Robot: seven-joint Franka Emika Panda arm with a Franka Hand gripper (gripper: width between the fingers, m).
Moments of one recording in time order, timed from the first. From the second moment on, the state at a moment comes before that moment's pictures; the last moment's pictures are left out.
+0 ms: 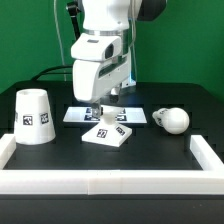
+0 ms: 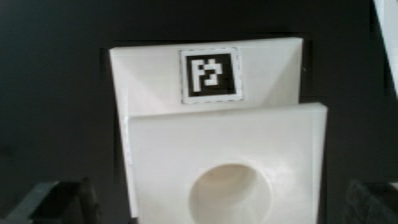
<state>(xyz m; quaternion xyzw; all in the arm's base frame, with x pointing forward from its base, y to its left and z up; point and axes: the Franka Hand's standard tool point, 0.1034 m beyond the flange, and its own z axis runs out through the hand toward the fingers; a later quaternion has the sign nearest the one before) 0.438 -0.021 0.058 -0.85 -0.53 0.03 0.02</state>
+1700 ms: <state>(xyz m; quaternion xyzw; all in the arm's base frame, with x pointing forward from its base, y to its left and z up) 0.453 -0.012 0.055 -0.86 -0.51 0.02 0.02</state>
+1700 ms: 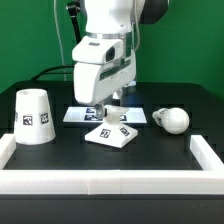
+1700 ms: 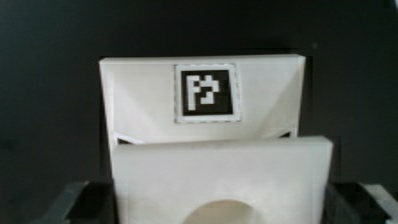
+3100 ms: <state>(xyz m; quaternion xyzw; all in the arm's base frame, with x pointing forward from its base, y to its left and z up) 0.537 0.042 0.055 -0.99 -0.14 -0.02 0.02</state>
